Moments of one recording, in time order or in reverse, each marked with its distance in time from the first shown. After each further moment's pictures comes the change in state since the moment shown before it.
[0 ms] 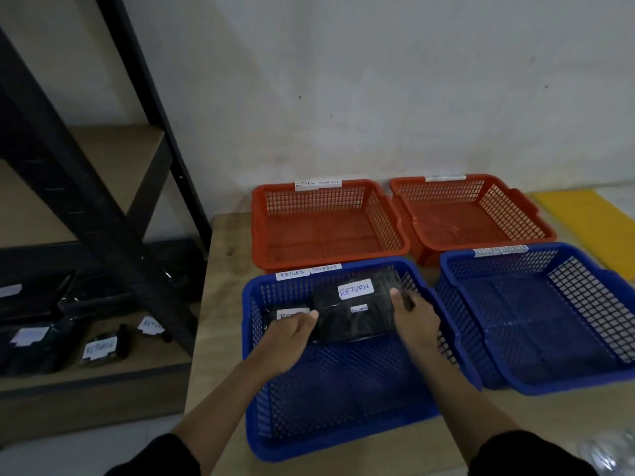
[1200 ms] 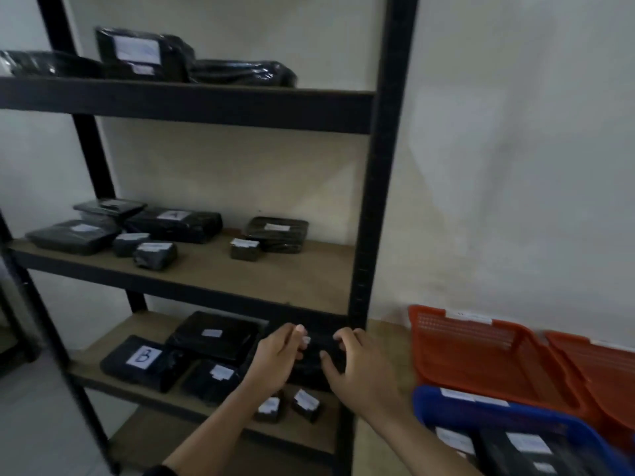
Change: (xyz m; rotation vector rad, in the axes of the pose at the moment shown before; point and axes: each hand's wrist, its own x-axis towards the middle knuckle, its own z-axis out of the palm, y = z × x) left_hand -0.173 -0.058 -0.255 -0.256 0.687 0.079; right_hand -0.241 -0.244 0.147 -0.291 -0.258 -1.134
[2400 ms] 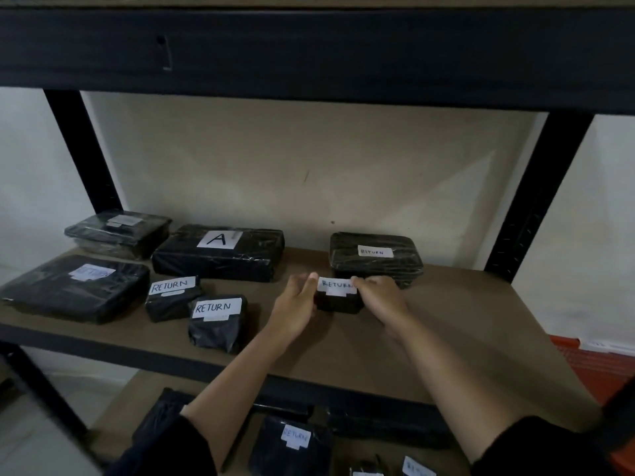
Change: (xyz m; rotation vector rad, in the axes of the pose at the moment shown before) left_hand 0.256 -0.058 -0.202 -0.127 -0.033 -0.057; right_hand 0.315 -0.107 0.151 0.452 -0.118 0.635
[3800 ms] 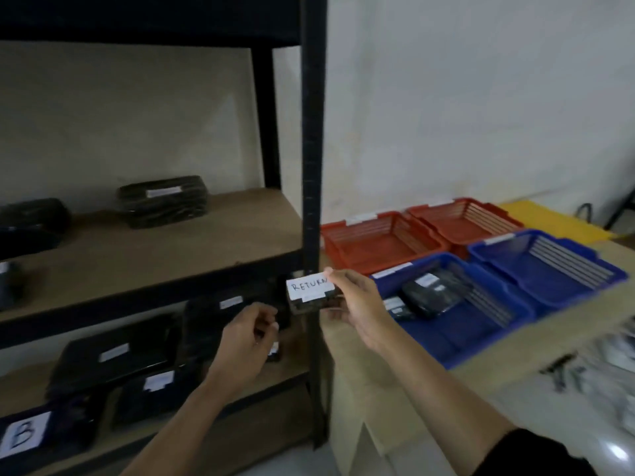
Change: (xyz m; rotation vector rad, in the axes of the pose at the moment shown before) left_hand -0.232 -0.039 0.146 0.333 -0.425 0.472; right_hand -0.277 0.176 -0.152 0.816 0.316 0.136
